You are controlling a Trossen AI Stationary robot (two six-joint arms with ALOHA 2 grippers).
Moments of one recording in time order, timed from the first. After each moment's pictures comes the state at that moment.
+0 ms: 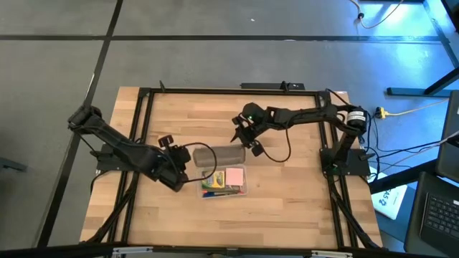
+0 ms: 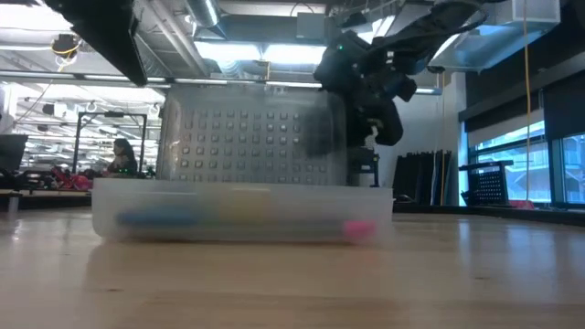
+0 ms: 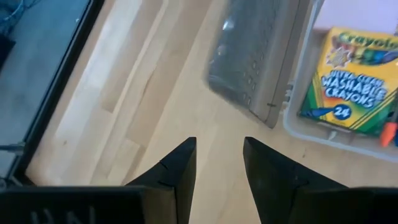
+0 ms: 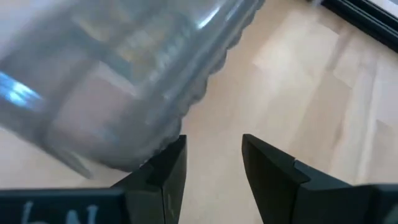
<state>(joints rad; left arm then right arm) -0.51 1.36 1.09 -1.17 -0.66 -0.85 -0.27 1.79 1.07 -0.08 -0.52 -0.79</state>
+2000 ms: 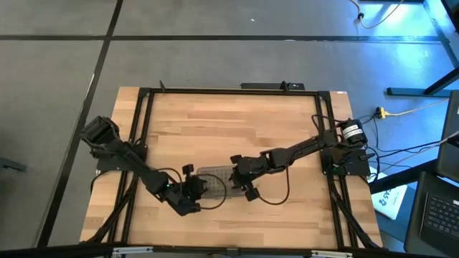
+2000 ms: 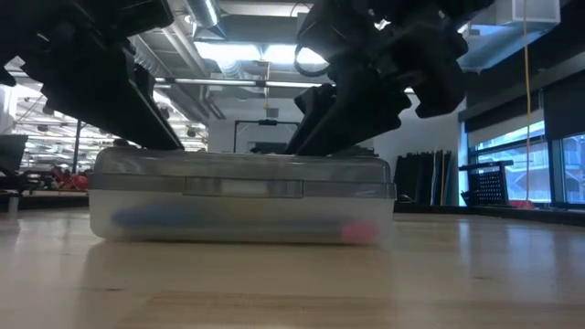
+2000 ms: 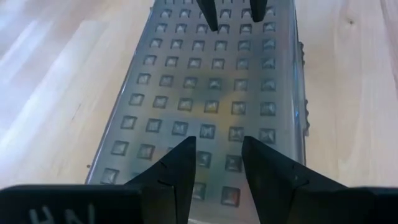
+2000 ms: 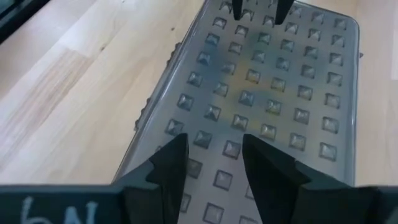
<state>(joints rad) -0.64 1.64 0.81 -0.22 -0.70 -0.67 0.22 1.86 1.08 -0.01 -0.10 -0.19</state>
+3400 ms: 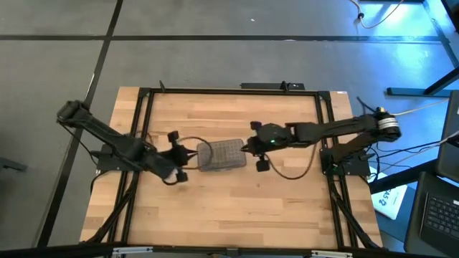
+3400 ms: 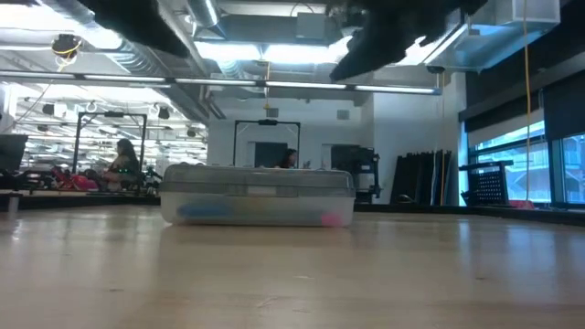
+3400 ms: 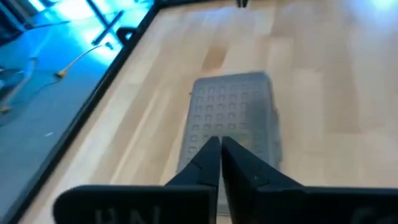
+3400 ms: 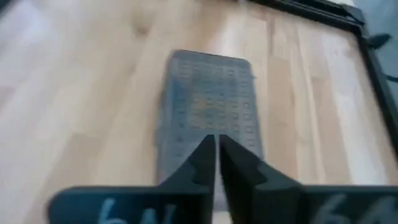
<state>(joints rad) -0.48 1.08 0.79 -0.48 -0.77 -0.31 0.05 1.44 1.03 -0.25 0.04 -0.22</state>
